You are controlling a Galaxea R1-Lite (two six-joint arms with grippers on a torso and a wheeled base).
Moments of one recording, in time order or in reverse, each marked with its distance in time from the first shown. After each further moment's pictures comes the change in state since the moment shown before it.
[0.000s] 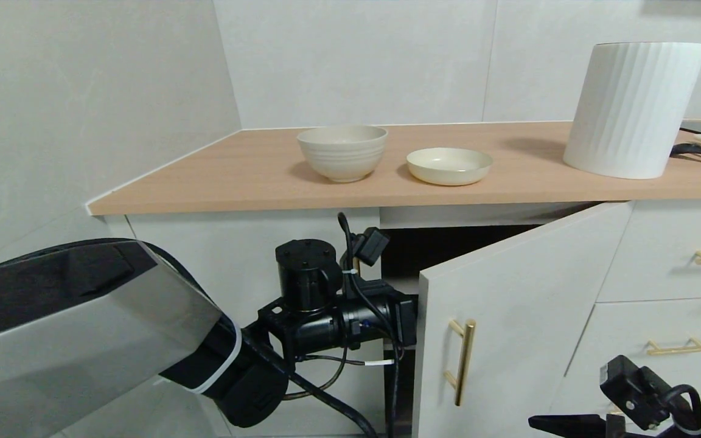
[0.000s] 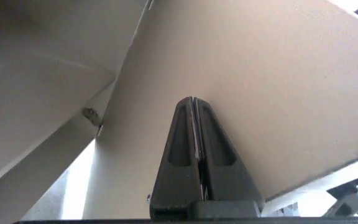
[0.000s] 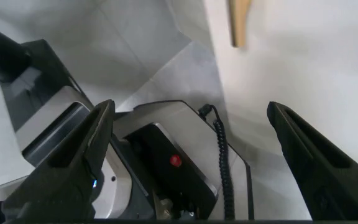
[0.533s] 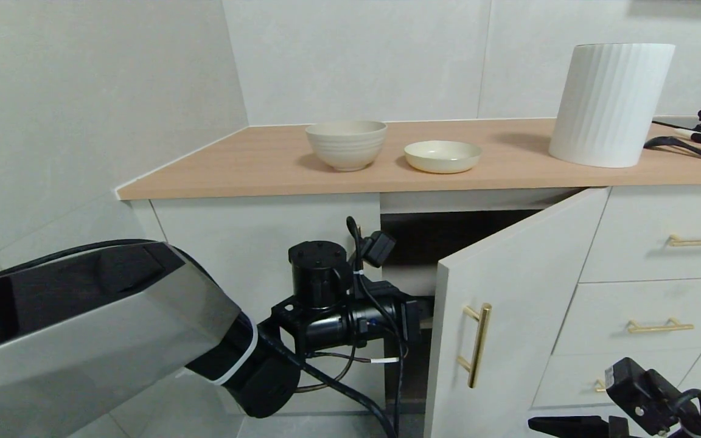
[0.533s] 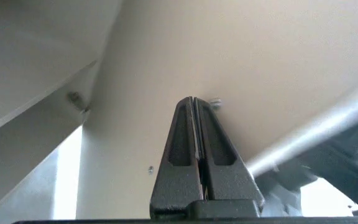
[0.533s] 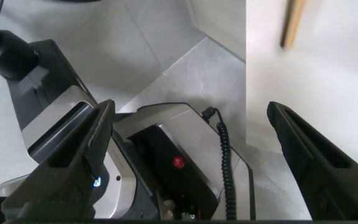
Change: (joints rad) left arm 0.004 0.051 -0.061 0.040 0.000 -0.002; right arm 0.018 -0.023 0.004 0.002 0.001 0.000
